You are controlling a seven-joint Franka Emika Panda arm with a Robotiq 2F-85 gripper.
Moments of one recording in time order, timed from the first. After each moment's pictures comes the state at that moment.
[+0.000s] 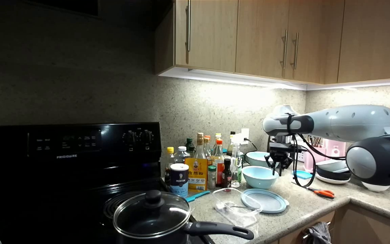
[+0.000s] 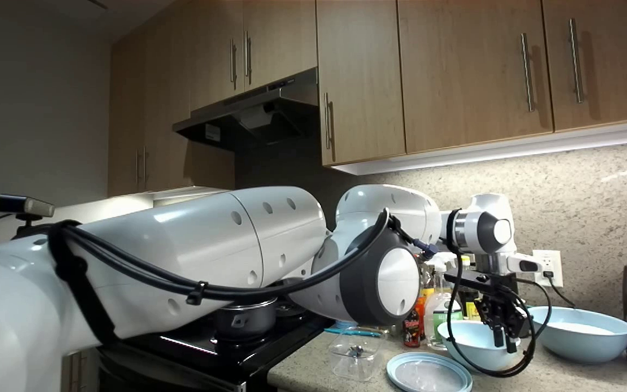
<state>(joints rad) -0.36 1.31 -0.06 -0.36 0.04 1.75 0.38</state>
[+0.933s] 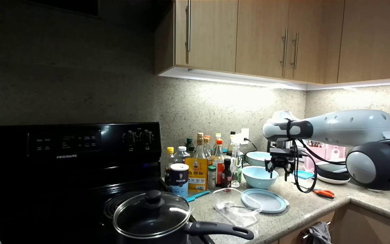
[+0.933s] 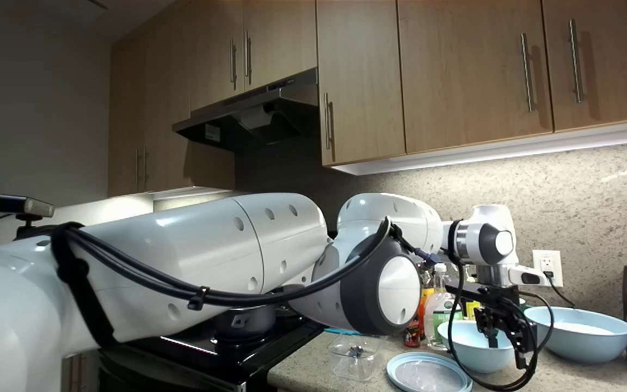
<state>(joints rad) -0.36 1.35 -0.07 -0.36 0.04 1.75 0.38</state>
